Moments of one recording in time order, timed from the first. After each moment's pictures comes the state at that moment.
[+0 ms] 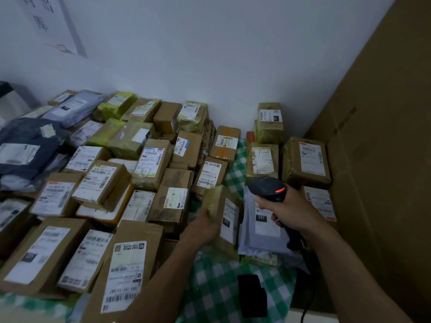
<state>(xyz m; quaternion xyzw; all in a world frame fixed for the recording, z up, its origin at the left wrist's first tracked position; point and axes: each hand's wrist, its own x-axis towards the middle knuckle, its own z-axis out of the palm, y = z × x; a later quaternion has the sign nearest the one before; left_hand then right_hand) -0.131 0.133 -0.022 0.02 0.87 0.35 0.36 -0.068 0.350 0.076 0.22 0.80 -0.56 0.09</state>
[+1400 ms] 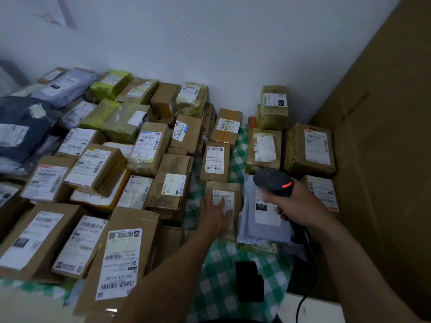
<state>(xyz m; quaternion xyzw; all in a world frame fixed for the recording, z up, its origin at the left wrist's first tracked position) -0.140 0.177 -0.136 0.09 0.92 0.26 0.28 -0.065 0.364 0.054 0.23 0.80 -0.55 0.10</state>
